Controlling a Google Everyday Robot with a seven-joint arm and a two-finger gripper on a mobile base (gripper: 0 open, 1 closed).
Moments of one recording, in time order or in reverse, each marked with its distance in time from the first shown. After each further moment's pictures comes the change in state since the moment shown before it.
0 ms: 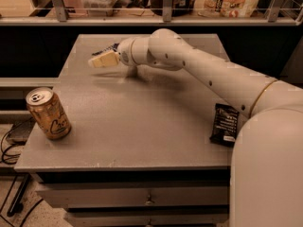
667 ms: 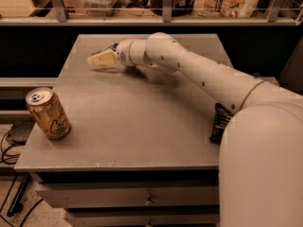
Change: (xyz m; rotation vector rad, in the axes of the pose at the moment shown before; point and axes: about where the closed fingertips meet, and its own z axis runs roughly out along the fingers) arm 0.003 -0.014 0.023 0.020 -0.035 0.049
